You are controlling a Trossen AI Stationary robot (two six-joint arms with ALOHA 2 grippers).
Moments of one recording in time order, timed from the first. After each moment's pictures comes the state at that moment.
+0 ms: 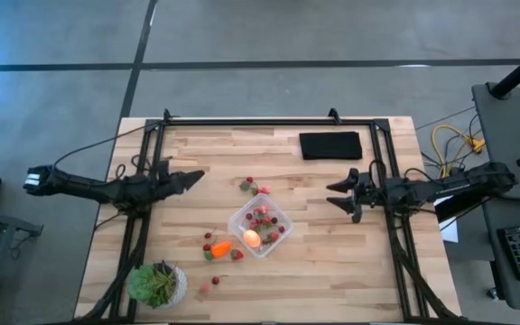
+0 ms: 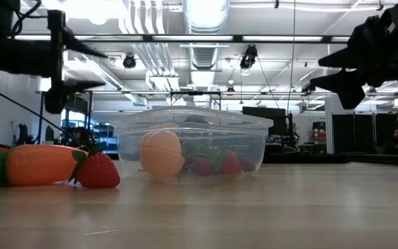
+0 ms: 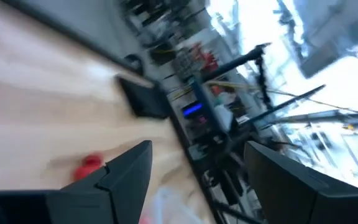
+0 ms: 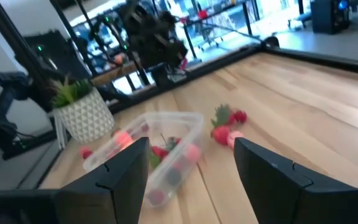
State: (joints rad) left arm -0.11 0.43 0.03 0.38 -0.59 -1.06; right arm 0.14 0.45 0.01 0.38 0.24 0.39
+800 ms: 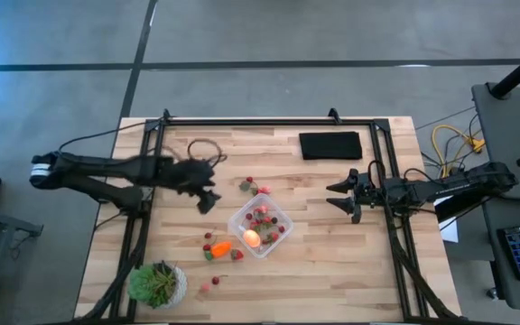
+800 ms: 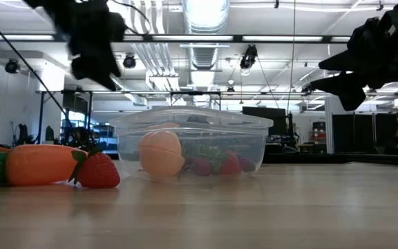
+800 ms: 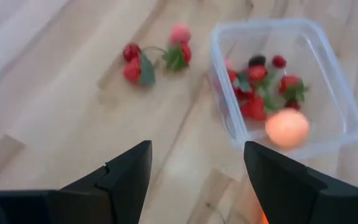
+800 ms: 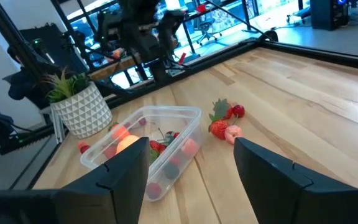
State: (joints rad) left arm 0.03 1.04 0.81 -0.63 -0.09 -0.51; right arm 0.14 0.45 0.01 0.35 0.24 0.39
